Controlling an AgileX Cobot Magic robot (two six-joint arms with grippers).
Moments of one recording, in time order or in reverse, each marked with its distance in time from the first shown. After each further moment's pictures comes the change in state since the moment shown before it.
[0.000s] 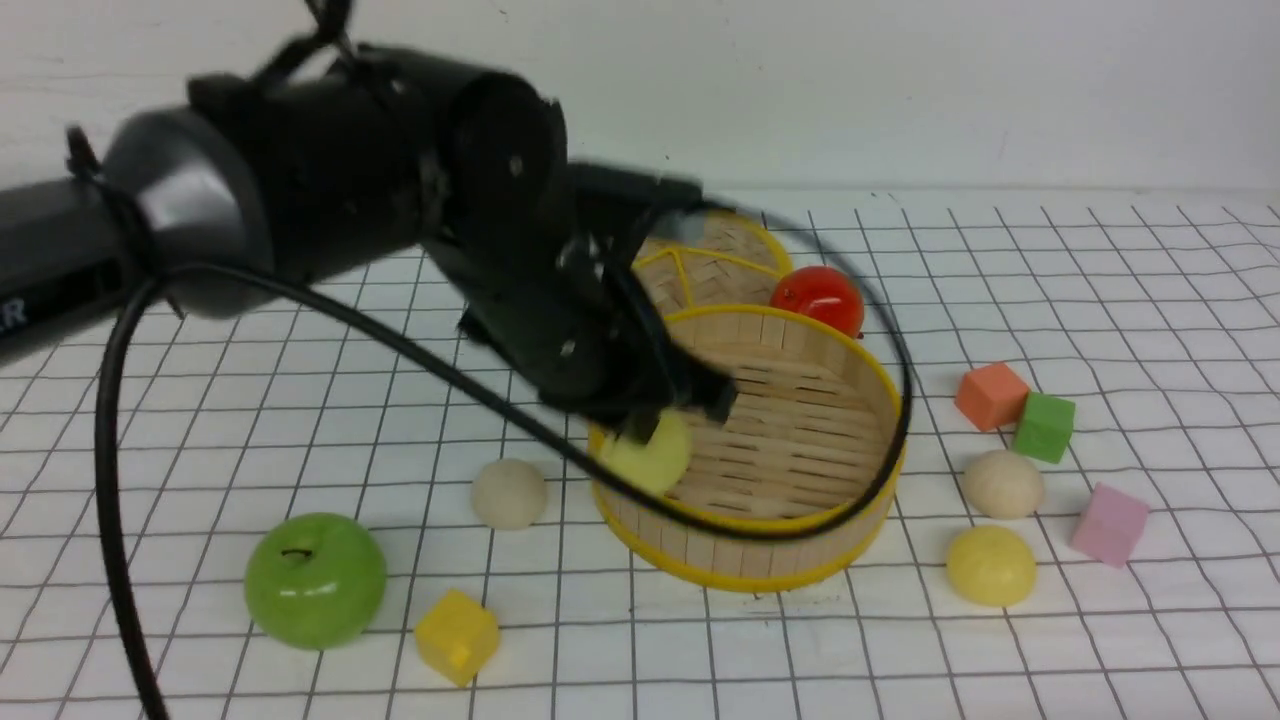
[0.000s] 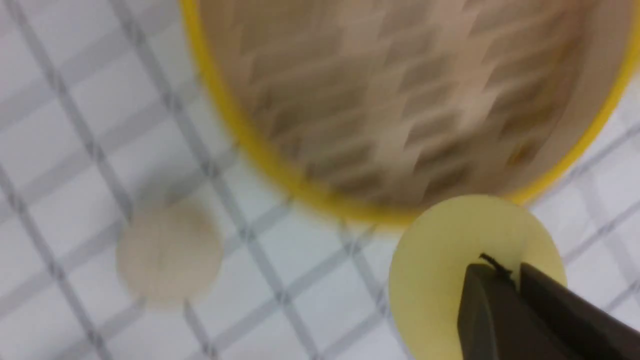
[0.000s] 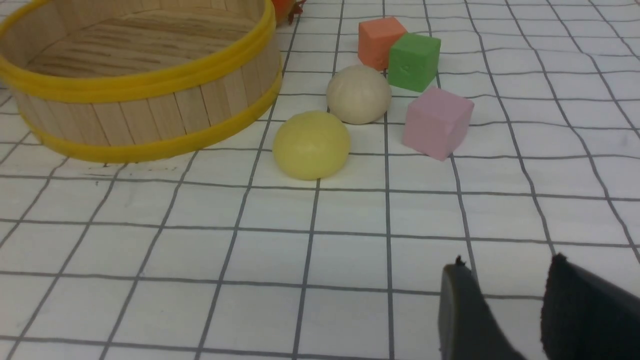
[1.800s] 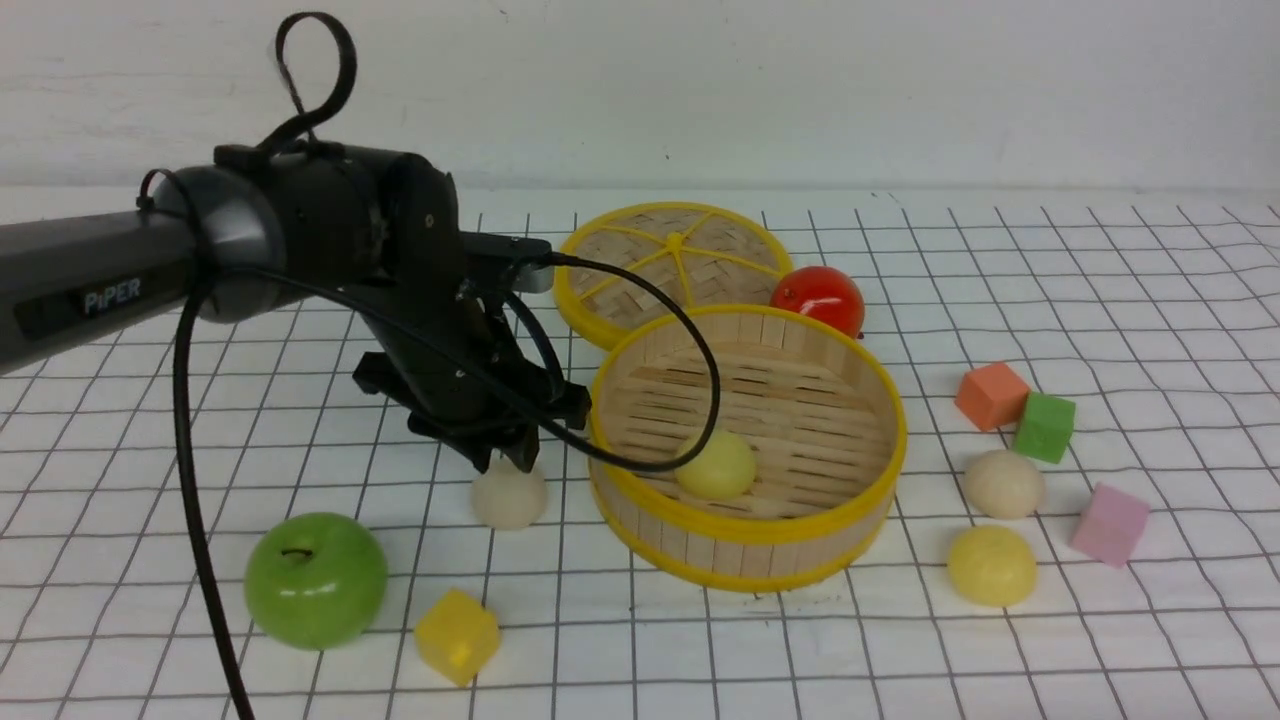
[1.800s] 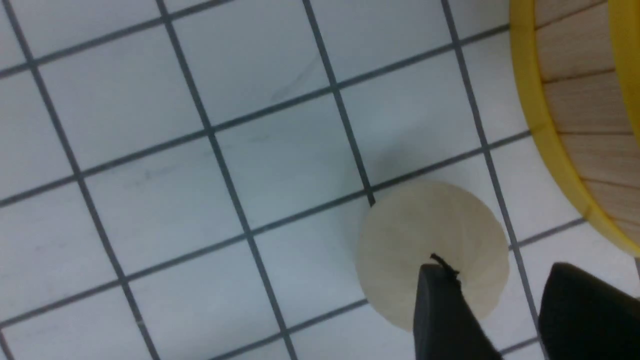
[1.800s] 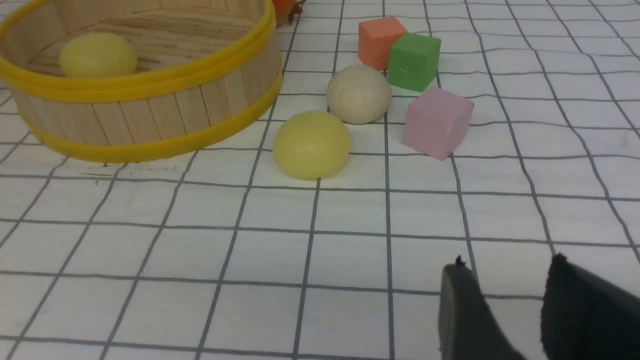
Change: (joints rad) right arm 0.000 0.000 0.000 0.000 0.000 0.000; left arm 0.236 0.194 0.053 -0.004 -0.019 0.021
